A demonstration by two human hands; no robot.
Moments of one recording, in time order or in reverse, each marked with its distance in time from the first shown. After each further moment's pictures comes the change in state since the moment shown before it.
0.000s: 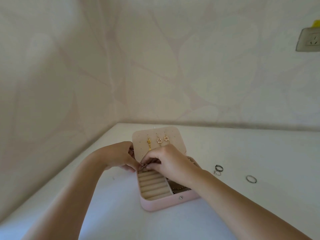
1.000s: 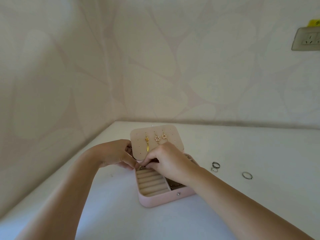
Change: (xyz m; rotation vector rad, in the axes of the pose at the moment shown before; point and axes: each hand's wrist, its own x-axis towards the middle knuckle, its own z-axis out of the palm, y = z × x) left_hand -0.002 -0.002 -0.003 -0.016 -0.080 0.018; right_hand 0.001 0.002 0.005 -0.138 0.010 0.003
